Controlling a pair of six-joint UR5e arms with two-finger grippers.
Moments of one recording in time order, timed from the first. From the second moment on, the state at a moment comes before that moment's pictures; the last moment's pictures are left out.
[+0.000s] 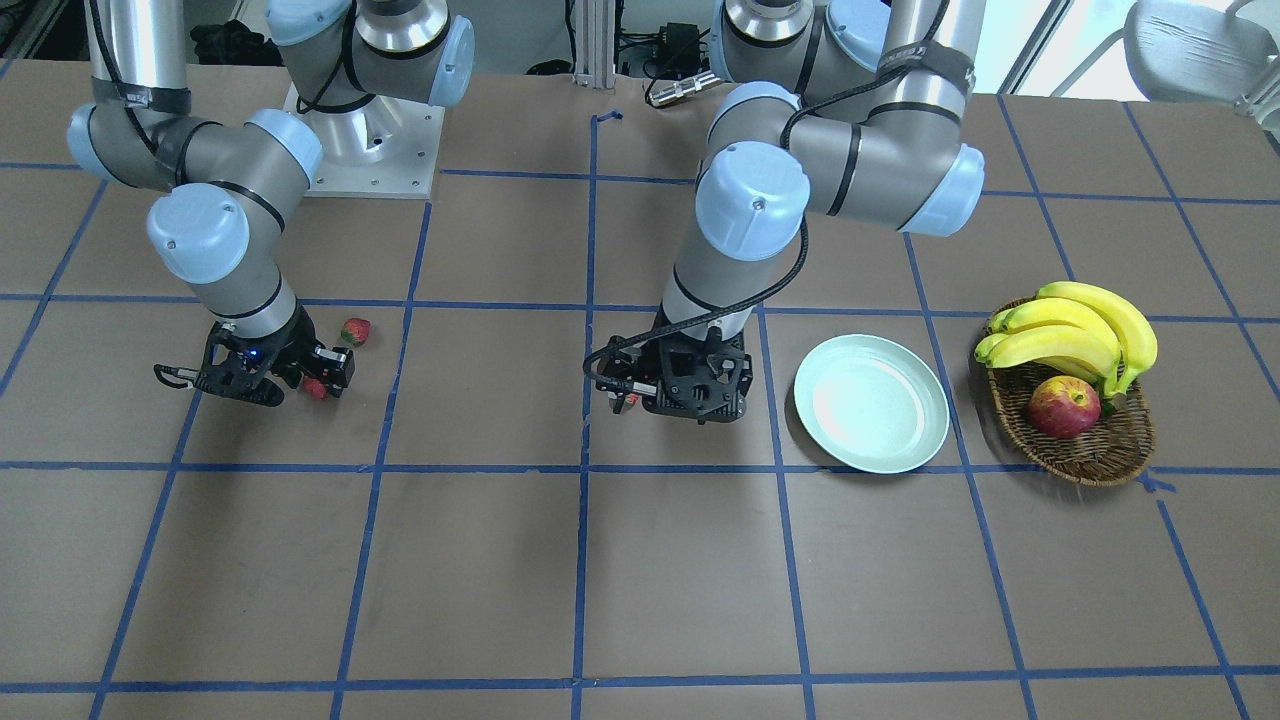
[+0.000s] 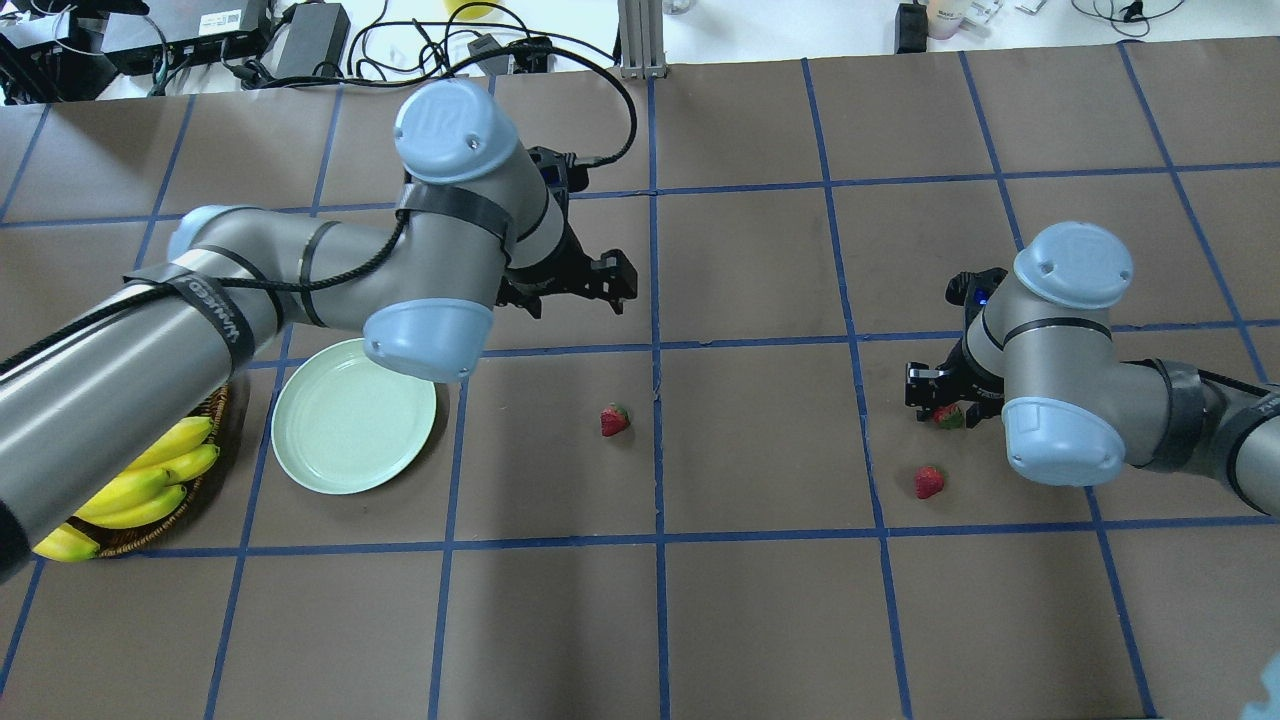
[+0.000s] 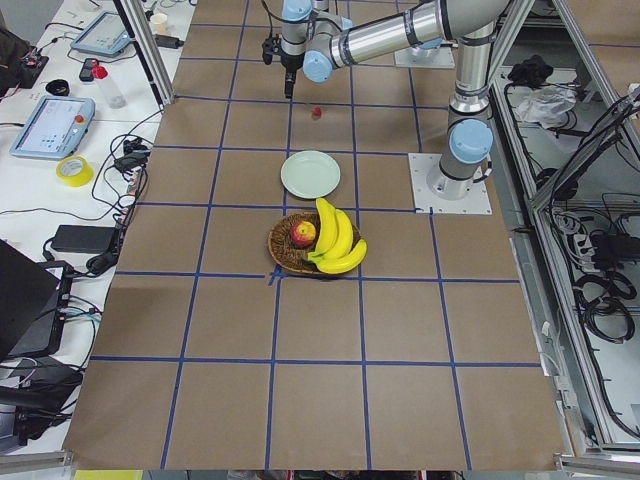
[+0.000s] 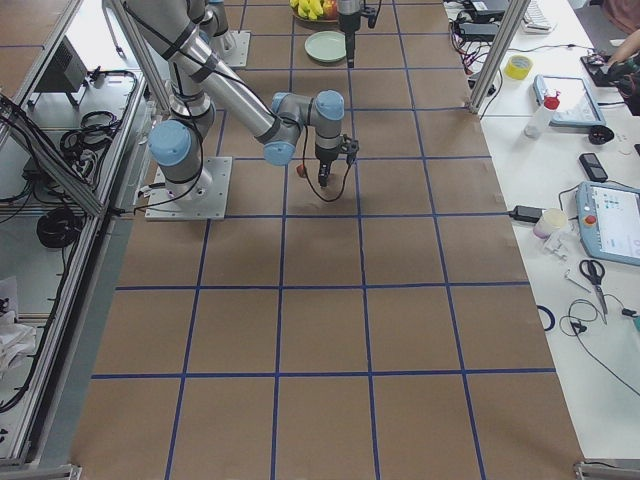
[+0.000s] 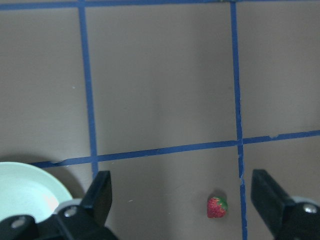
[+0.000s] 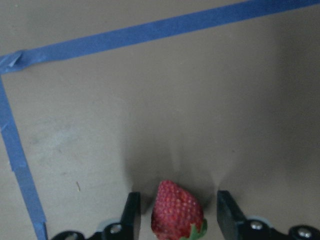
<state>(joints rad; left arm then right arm) -1.83 -1.88 -1.82 -0.90 1.47 -0.22 1.35 -1.36 2.25 -2.44 -1.59 -0.01</state>
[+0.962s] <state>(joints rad) -1.90 -1.99 -1.92 -0.87 1.46 -0.25 1.43 -1.36 2.04 -2.18 -1.59 0.10</state>
